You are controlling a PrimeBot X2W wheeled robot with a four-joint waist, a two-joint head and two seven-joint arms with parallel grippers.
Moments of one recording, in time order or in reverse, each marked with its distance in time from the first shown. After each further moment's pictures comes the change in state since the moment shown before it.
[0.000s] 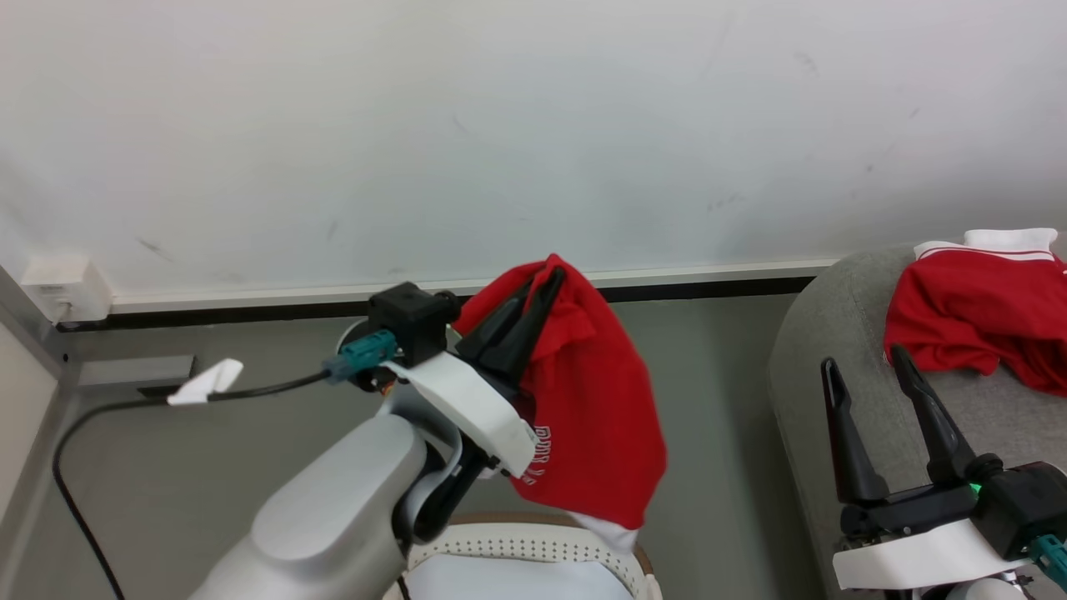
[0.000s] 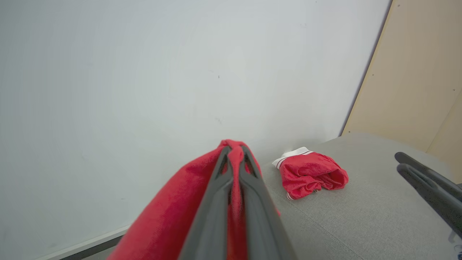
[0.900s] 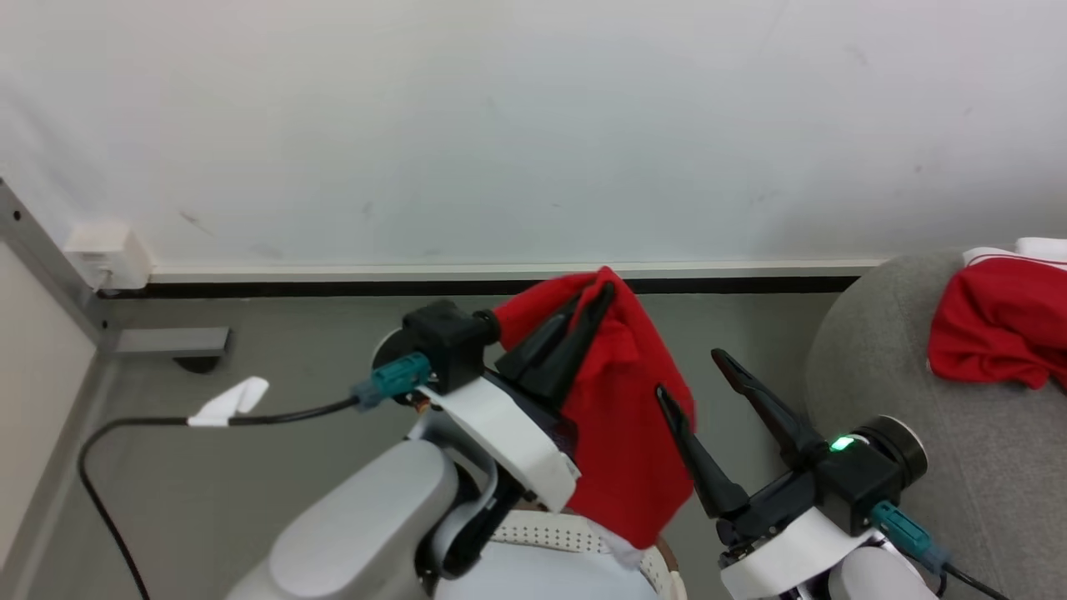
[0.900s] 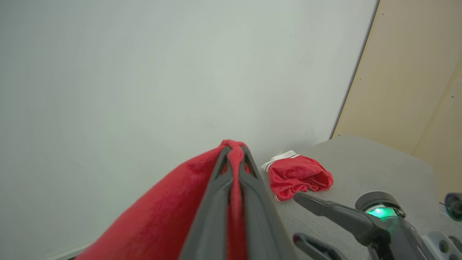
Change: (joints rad) left arm 0.023 0.030 -0.025 -0.215 0.007 0.065 0.040; right arm -0.162 -0.048 0.356 0.114 0.044 0.000 0.000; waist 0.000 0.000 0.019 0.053
